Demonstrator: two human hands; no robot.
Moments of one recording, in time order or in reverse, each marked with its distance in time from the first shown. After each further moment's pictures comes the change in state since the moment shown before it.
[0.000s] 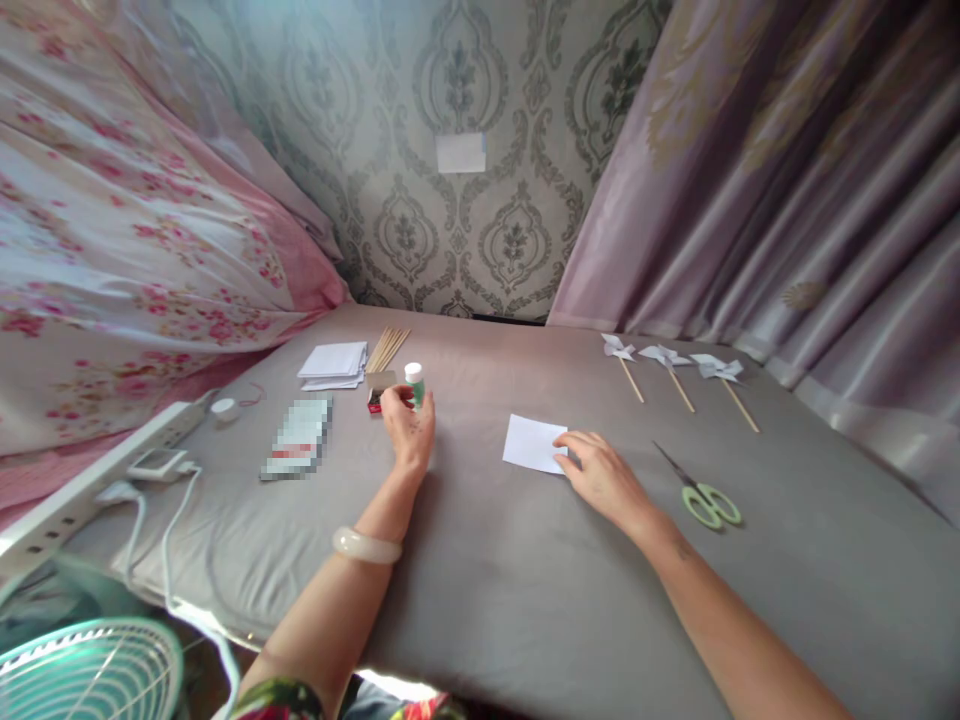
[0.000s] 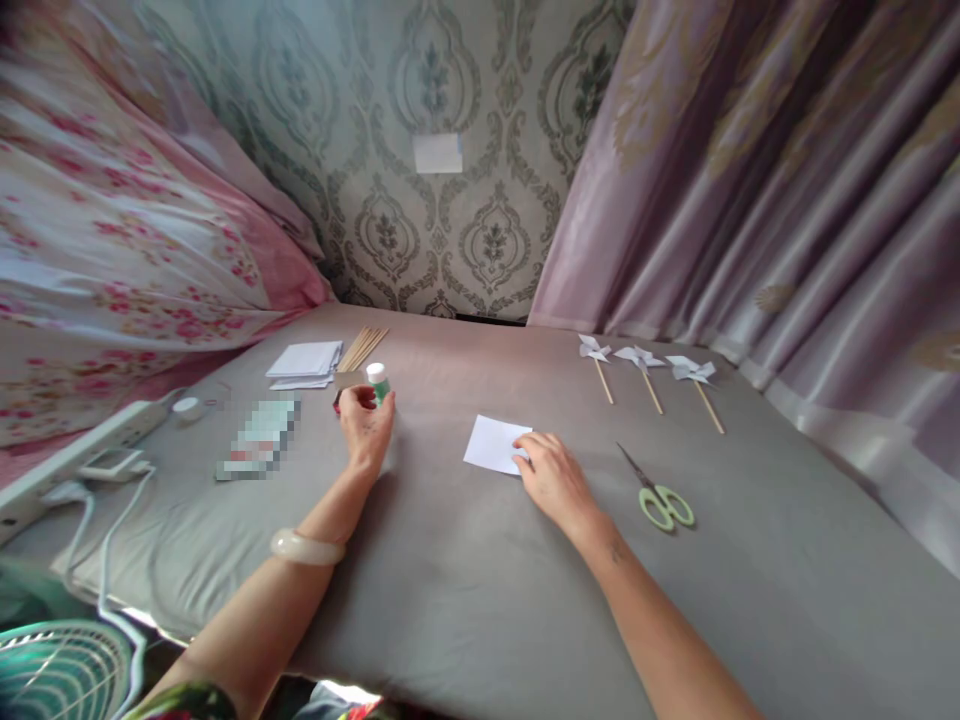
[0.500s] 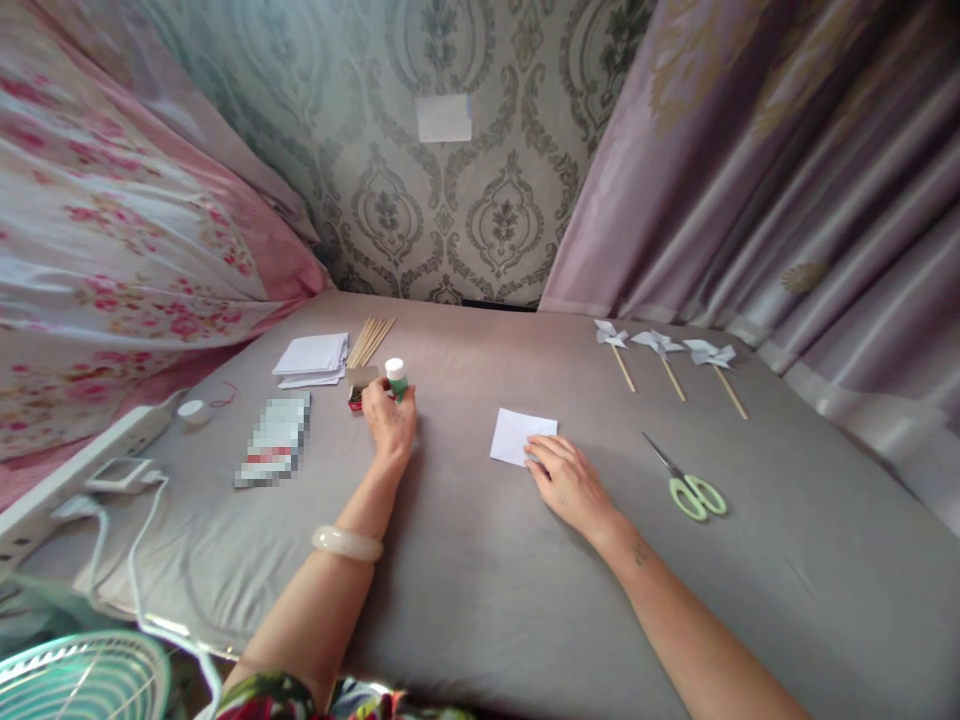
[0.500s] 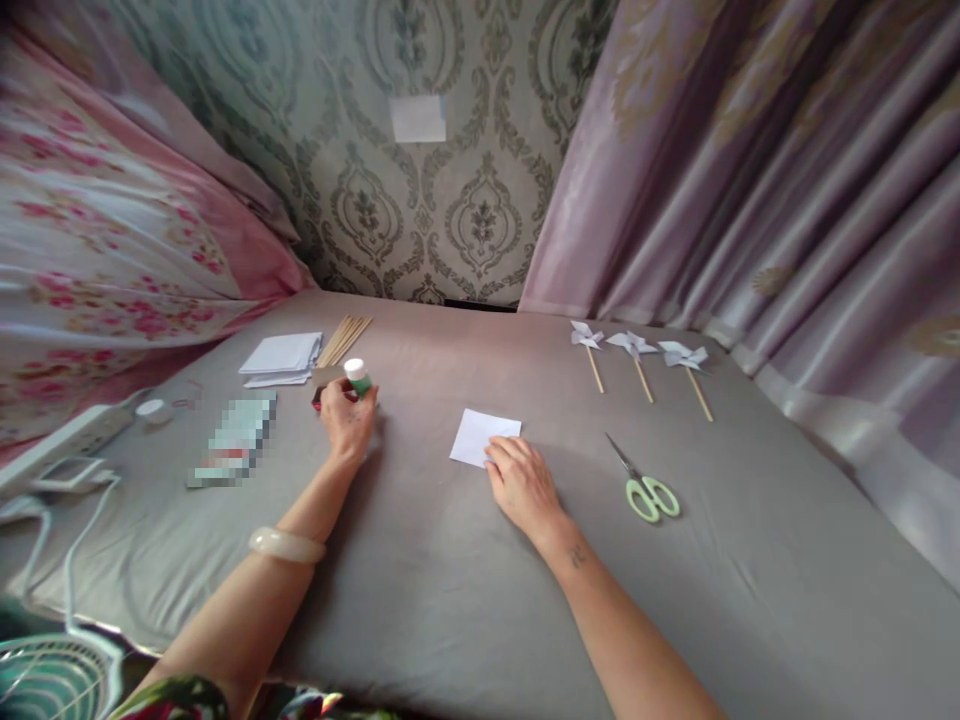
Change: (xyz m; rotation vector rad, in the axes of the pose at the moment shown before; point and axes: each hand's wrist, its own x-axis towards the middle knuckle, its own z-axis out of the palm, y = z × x) left_hand 0.013 -0.008 0.011 0.142 -0.065 -0.049; right_hand -0.007 -0.009 0.029 0.064 0.031 -0.064
